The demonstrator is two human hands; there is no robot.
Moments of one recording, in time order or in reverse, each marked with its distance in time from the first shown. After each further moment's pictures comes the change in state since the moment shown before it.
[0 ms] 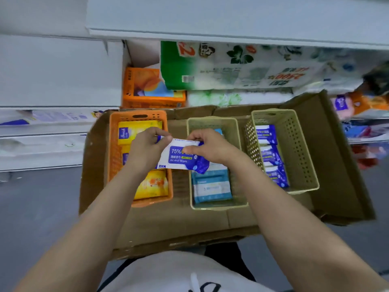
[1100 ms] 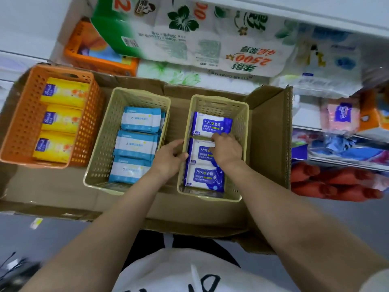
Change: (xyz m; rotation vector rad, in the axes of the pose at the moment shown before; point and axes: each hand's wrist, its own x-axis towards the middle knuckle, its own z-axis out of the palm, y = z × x) left_hand -0.012 0.030 0.330 -0.056 0.009 -0.275; right_hand -0.004 0.274 -0.172 -0.753 0.139 0.012
